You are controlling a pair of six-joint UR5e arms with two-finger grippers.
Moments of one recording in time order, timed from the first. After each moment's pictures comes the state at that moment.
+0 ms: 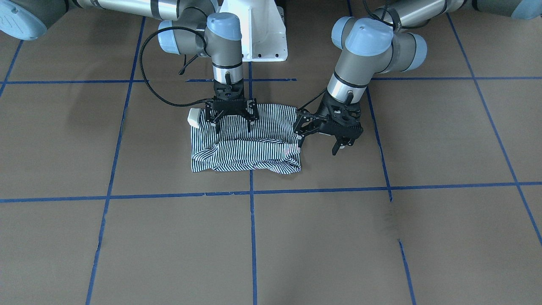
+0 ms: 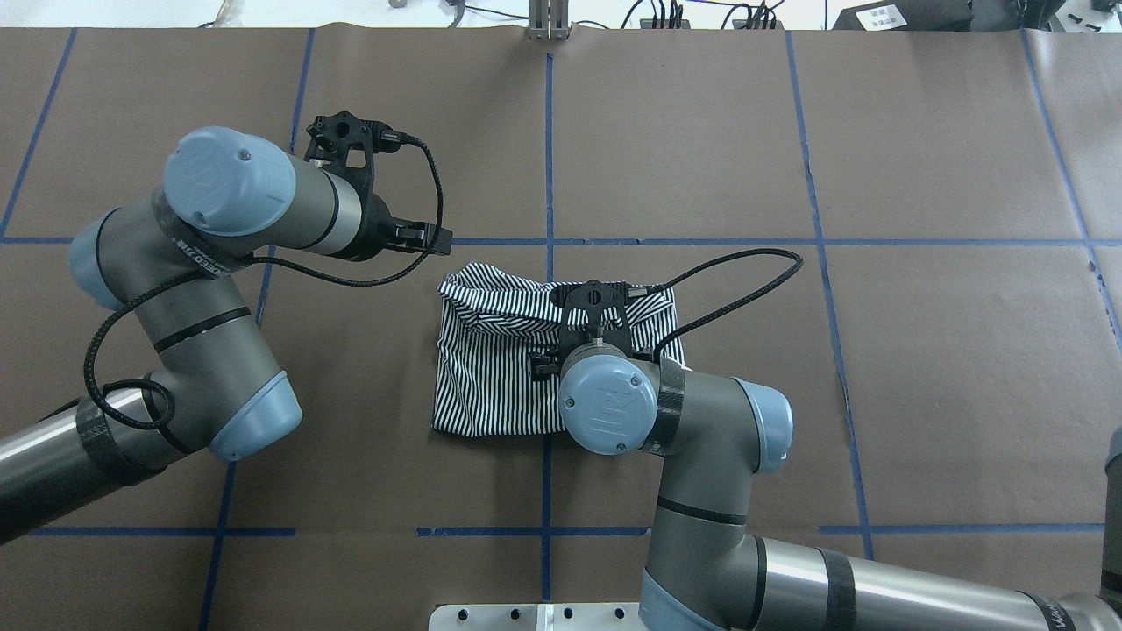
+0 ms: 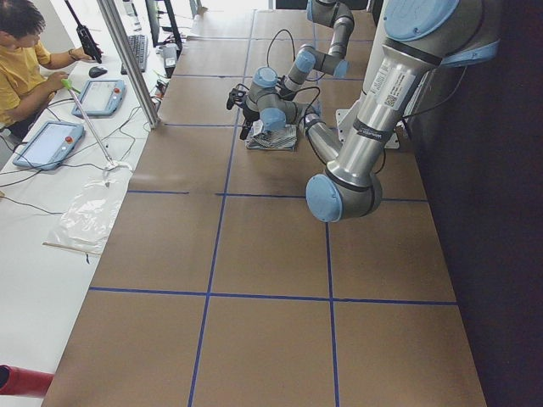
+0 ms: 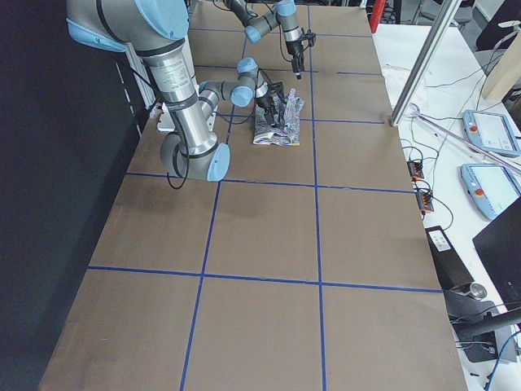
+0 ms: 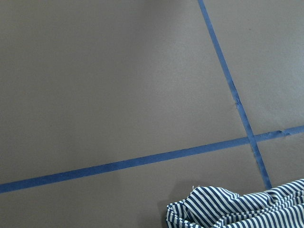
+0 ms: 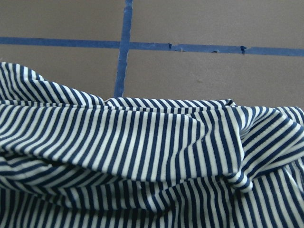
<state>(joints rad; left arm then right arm) -0.67 -2.09 -1.72 -1.94 -1.81 -1.01 0.31 -0.93 1.62 -1.43 1.36 1.30</state>
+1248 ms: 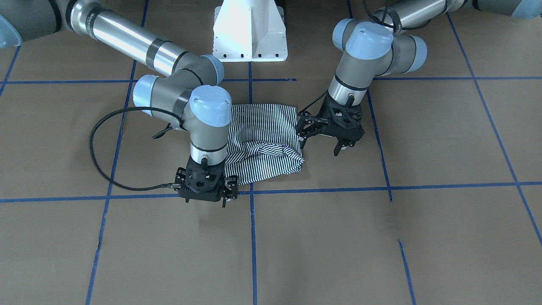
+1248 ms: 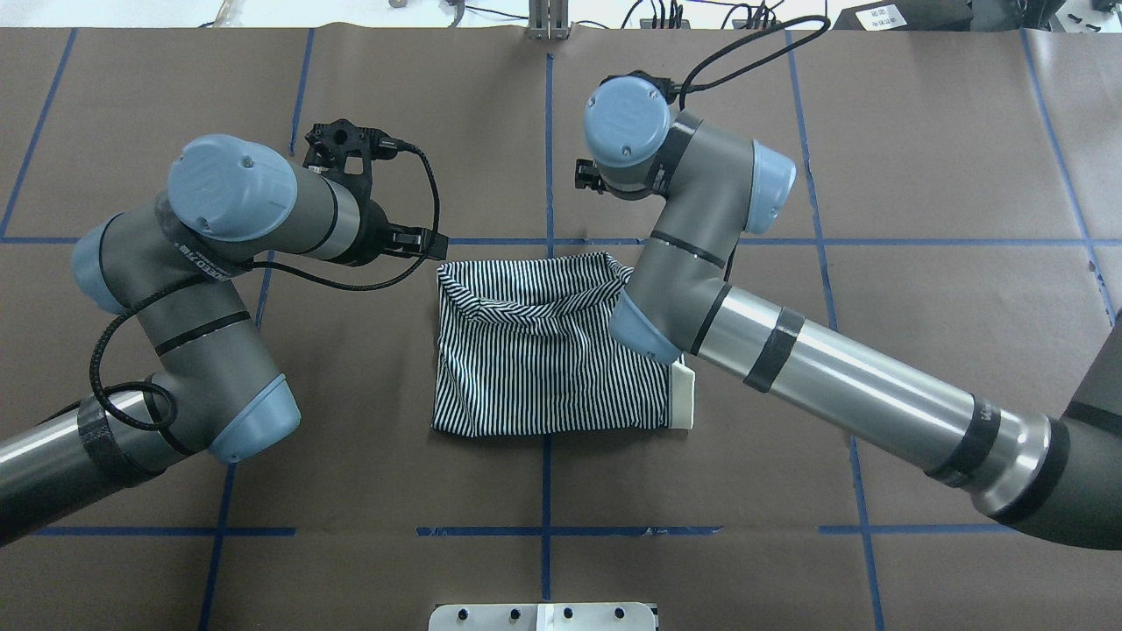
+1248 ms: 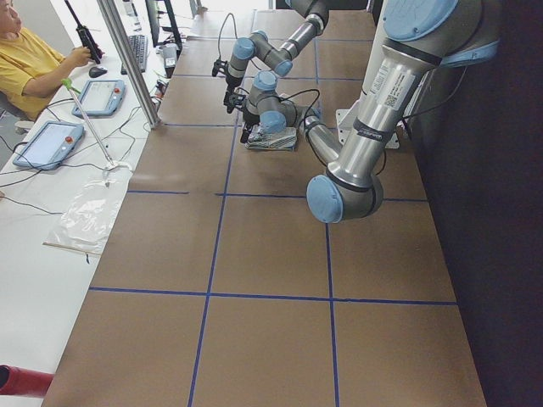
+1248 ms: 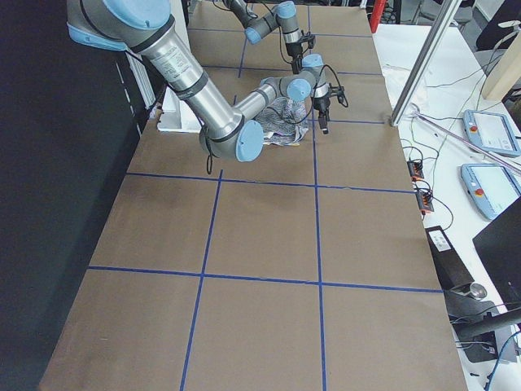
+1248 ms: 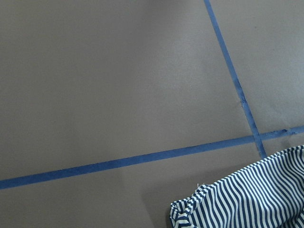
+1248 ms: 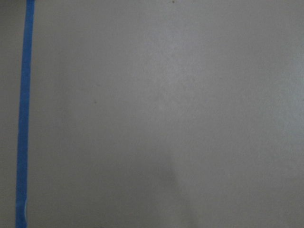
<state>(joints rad) -0.66 -2.08 -1.70 -1.95 -1.80 -1.01 0.70 -0.68 1.23 -1.43 1.67 1.18</state>
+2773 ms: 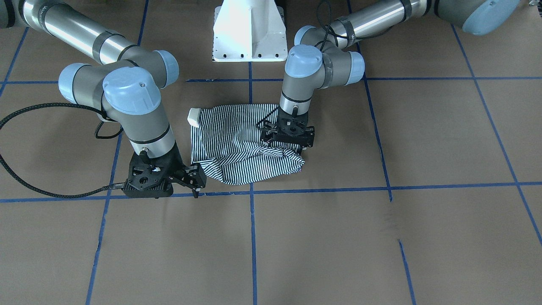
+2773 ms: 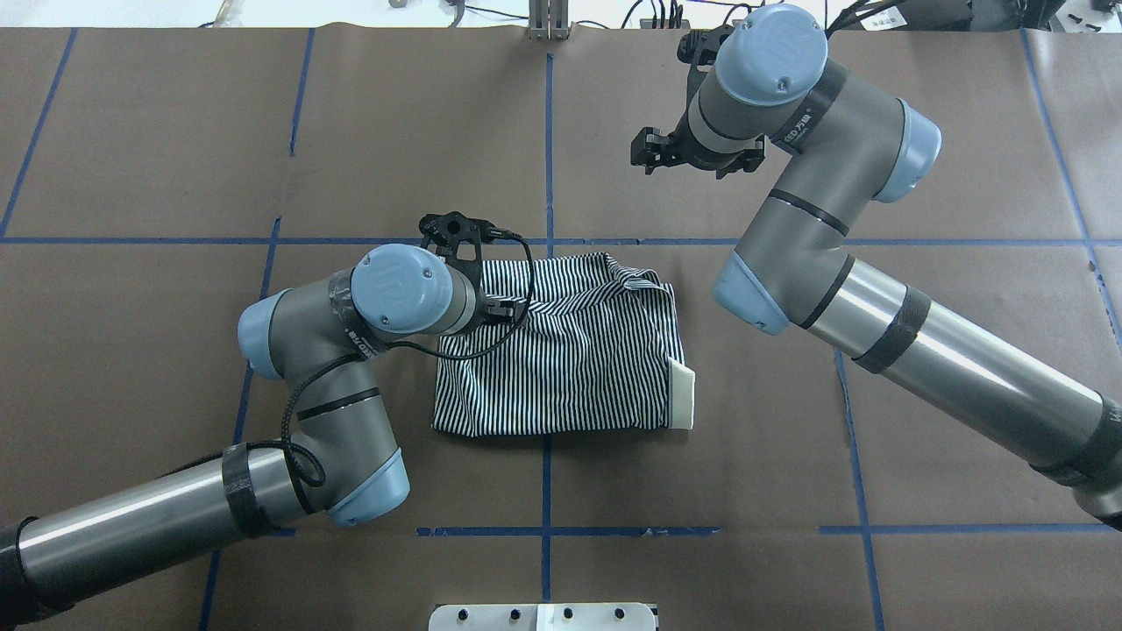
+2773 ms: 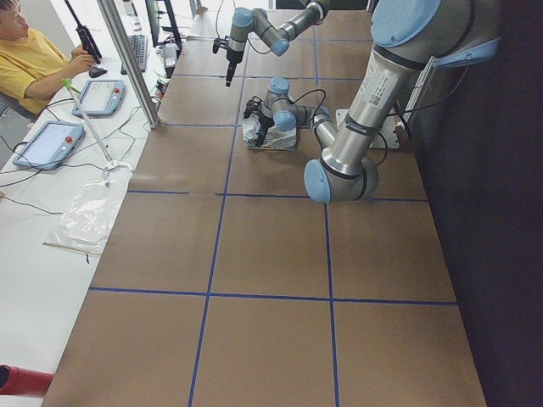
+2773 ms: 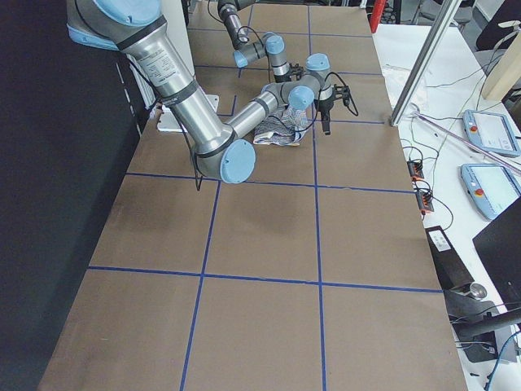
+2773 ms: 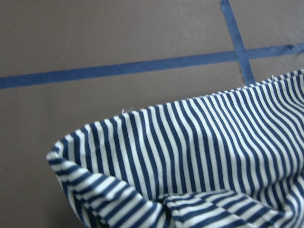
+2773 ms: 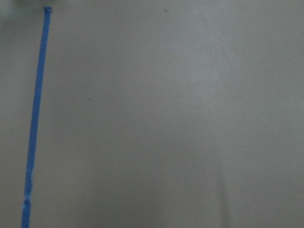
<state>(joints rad) -0.51 -2.24 -1.47 -1.93 -1.65 -1.11 0.78 -0.87 1.47 -1.36 1.84 1.09</state>
